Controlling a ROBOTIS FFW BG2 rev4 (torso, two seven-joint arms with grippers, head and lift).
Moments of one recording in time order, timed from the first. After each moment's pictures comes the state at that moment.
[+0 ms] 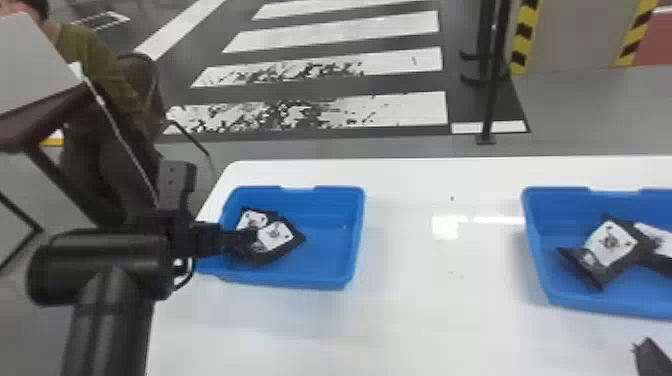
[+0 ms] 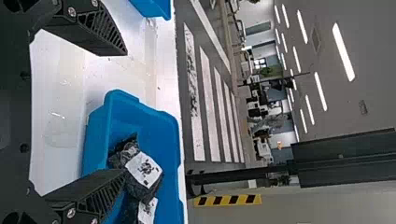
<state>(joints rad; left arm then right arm) -0.08 0.26 0.28 -1.86 -0.17 1.15 -0.51 0.87 -0.07 -0.22 -2.31 -0.31 0.15 0.40</state>
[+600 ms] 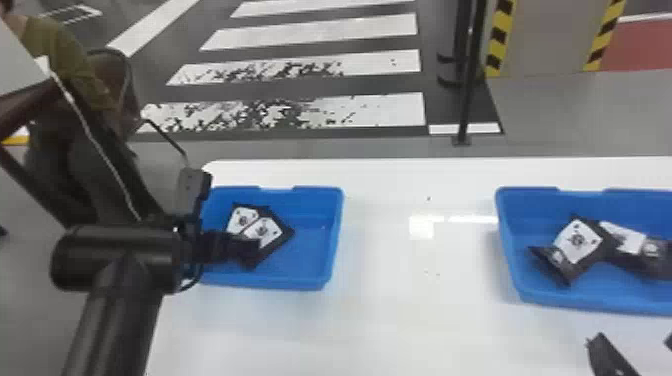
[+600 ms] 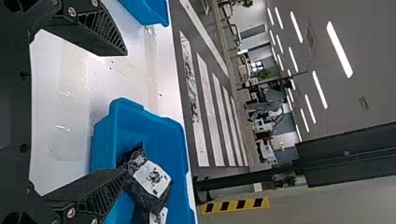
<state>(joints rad) -0.17 0.26 0.15 -1.64 -0.16 1.11 -0.53 0.85 -0.06 -0.20 -2.27 -0.35 0.15 0.41</state>
